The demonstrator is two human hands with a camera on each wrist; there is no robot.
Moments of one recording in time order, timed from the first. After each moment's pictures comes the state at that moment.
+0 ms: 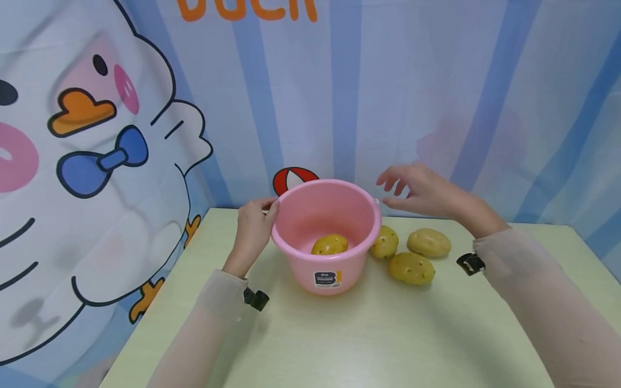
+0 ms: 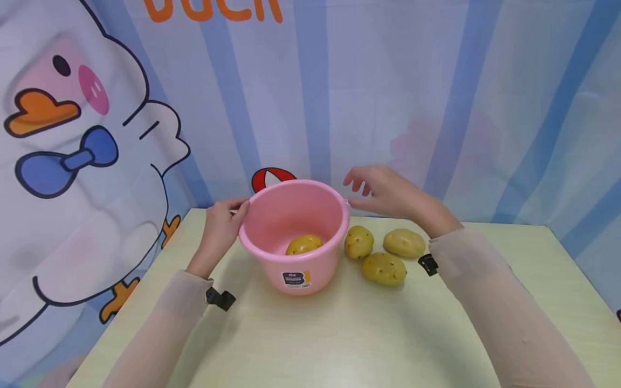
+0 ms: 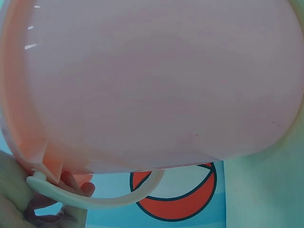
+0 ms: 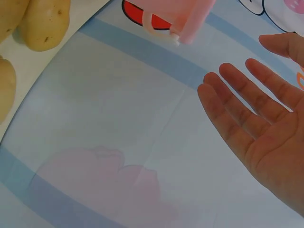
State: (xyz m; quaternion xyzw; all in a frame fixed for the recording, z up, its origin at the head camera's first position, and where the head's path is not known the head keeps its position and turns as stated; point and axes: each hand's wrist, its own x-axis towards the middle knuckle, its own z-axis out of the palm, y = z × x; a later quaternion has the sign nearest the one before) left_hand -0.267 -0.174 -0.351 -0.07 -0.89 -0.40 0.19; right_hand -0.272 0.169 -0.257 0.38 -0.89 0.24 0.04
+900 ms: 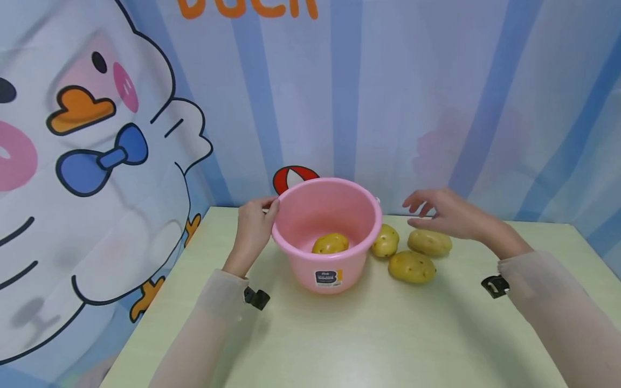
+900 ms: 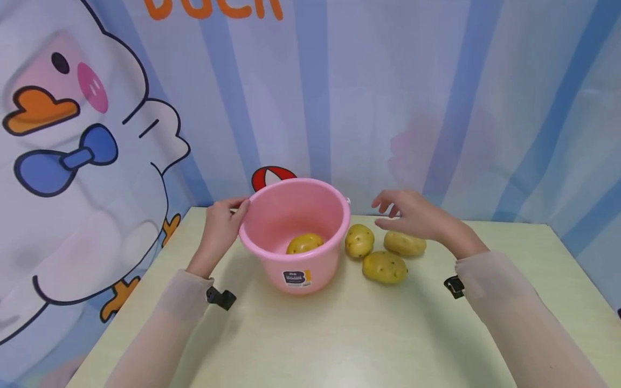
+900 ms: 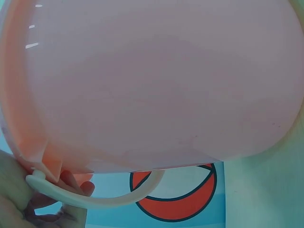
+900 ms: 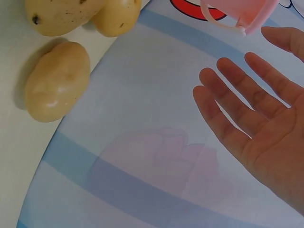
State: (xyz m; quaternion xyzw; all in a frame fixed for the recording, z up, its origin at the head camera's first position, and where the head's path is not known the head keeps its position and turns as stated) left_hand -0.266 -0.175 -0.351 -0.07 -0.89 -0.41 0.19; right_hand -0.268 0.216 -0.303 0.33 -0.91 0.26 -0.01
